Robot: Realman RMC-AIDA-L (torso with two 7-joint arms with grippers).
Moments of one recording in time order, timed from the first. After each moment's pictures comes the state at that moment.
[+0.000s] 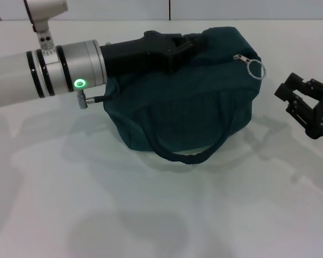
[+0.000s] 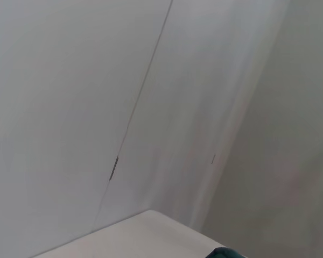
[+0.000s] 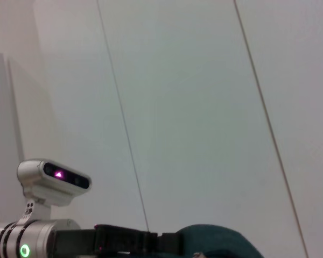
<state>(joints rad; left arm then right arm) -0.95 -2.09 2.84 -0.28 -0.49 1.51 -1.26 0.35 2.01 -1.37 -0.28 -0.78 -1.54 0.81</state>
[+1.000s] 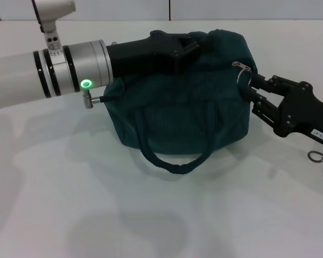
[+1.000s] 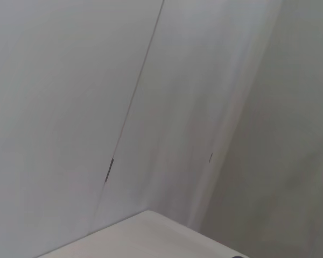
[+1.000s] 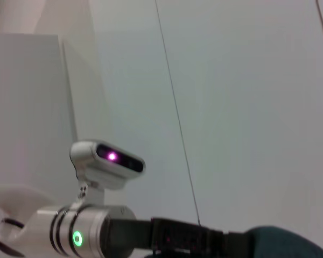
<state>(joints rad) -0.96 -2.09 2.84 -0.25 -0.49 1.49 -1.23 0.43 2.01 -1.46 -0.30 -0.80 -1.51 0.82</state>
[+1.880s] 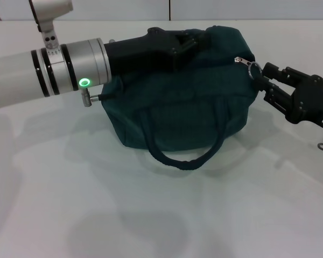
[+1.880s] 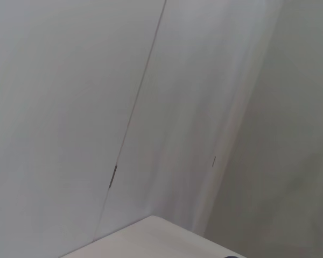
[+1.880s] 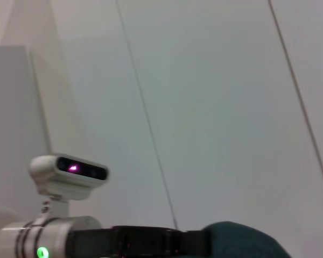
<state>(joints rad) -0.95 -2.08 2.84 -0.25 -0.50 1.49 -1.21 0.43 2.00 -1.43 -0.31 -0.79 -1.47 0.92</state>
